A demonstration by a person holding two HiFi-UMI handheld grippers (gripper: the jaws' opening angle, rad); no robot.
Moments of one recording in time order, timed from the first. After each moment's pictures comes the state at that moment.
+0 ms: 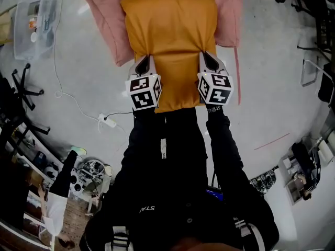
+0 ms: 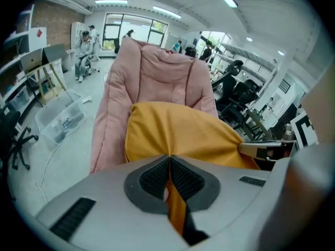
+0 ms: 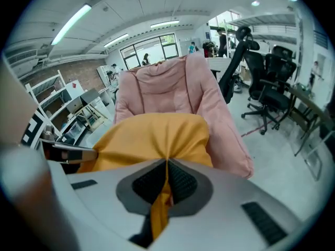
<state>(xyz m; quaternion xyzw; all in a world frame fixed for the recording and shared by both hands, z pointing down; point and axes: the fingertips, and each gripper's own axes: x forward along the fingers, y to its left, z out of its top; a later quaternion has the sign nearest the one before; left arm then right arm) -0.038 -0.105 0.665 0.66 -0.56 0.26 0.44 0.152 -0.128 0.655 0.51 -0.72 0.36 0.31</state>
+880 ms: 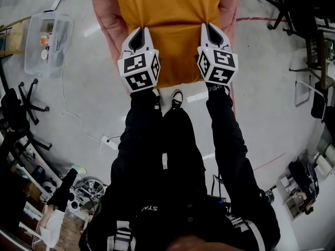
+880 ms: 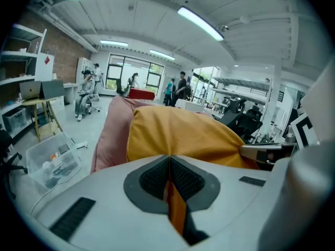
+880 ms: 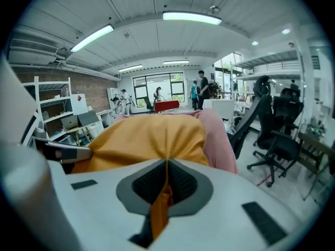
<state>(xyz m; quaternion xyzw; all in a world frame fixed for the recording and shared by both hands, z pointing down) -0.088 -0.348 0.519 0.71 -0.64 0.13 0.28 0.103 -0.376 0.508 0.56 -0.77 0.20 0.21</state>
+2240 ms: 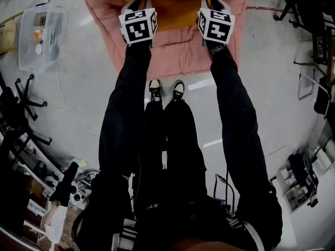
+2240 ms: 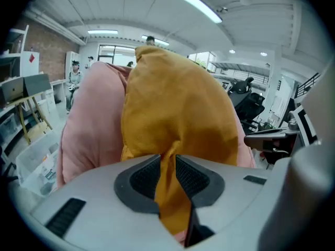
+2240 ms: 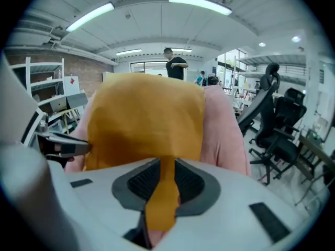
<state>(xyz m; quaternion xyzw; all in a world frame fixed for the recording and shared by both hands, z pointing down) -0.091 -0.441 0.645 0.72 -0.60 0.19 0.30 0.115 -0.462 0.622 0.58 -0.75 0.19 0.28</state>
